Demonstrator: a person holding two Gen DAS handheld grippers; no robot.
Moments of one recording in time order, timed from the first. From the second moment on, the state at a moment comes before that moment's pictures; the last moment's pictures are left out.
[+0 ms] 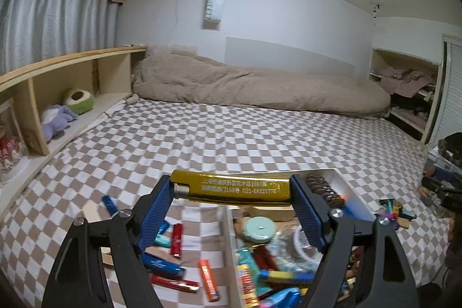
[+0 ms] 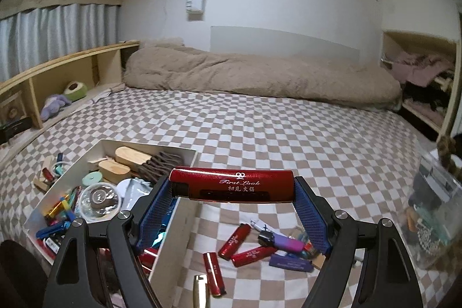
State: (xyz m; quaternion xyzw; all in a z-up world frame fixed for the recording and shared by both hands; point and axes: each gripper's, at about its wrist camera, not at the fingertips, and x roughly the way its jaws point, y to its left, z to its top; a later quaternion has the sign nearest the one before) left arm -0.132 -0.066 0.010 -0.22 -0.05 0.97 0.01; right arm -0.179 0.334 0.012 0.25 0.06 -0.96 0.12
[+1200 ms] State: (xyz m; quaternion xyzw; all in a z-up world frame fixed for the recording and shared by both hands) left arm -0.163 -0.041 -0.043 -0.28 -0.10 0.95 0.07; right arm -0.224 0.167 -0.073 0.34 0.61 -0.67 0.25
